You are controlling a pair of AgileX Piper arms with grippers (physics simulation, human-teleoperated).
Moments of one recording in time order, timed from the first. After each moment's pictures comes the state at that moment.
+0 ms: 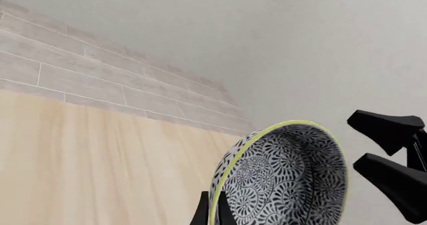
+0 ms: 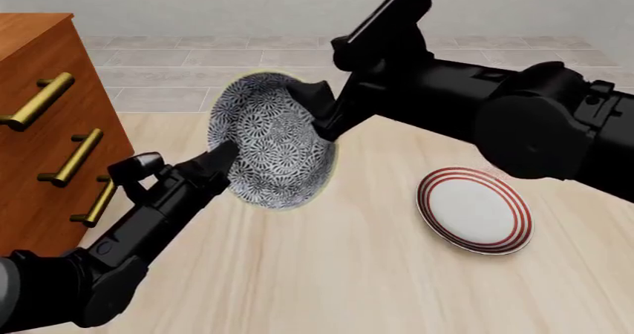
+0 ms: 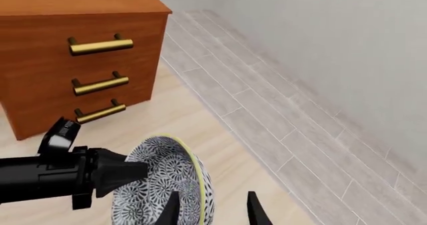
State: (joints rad) left arm -0.48 1.44 -0.38 -1.03 -0.59; right arm 0.74 1.35 -1.14 0.10 -0.34
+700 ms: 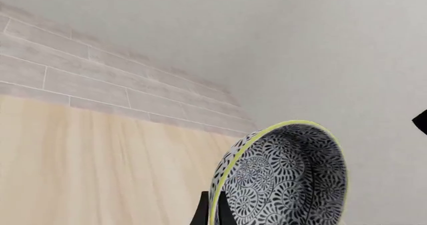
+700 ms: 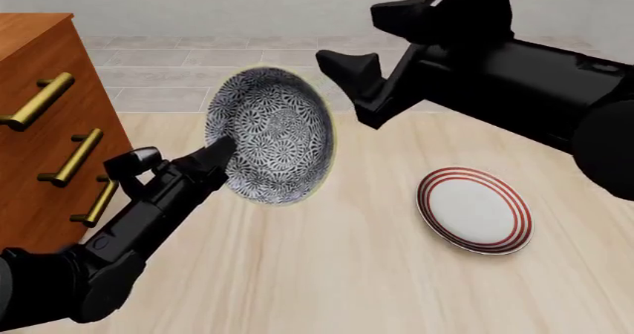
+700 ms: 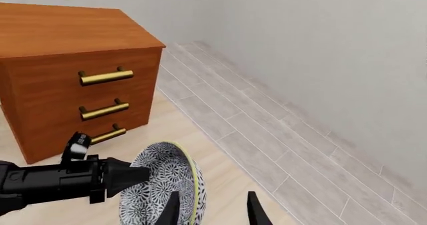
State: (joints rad) left arm -0.47 1.42 -0.39 -0.99 -0.58; right arm 0.74 1.16 -1.08 0.10 -0.31
